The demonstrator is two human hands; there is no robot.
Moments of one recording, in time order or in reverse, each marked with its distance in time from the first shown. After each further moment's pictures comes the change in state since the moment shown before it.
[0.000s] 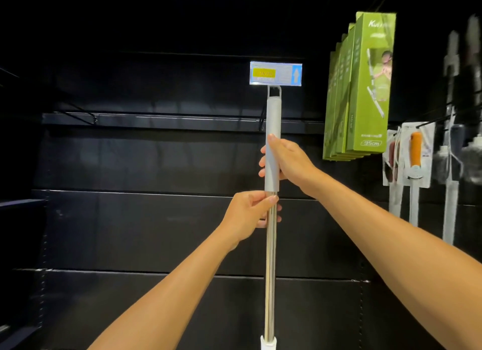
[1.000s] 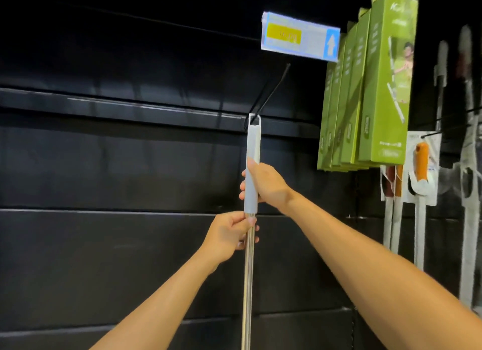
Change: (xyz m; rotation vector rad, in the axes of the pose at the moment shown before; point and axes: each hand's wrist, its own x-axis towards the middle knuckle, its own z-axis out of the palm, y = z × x) left_hand 0.131 -0.120 -0.025 -0.164 -0.074 -0.087; right_hand 0.120 0.115 0.026 0.032 -0.004 0.153
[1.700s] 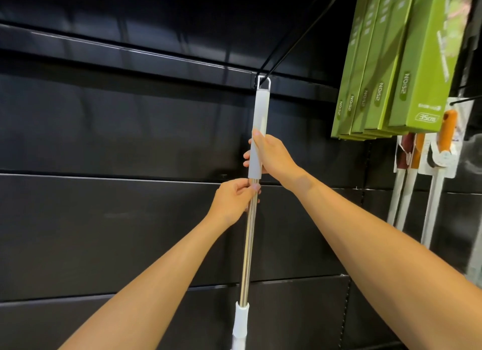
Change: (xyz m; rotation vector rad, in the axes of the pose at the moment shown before) left_hand 0.048 -0.040 -0.017 0.165 0.033 0.085; right_hand 0.044 0.040 0.018 -0.152 0.189 0.000
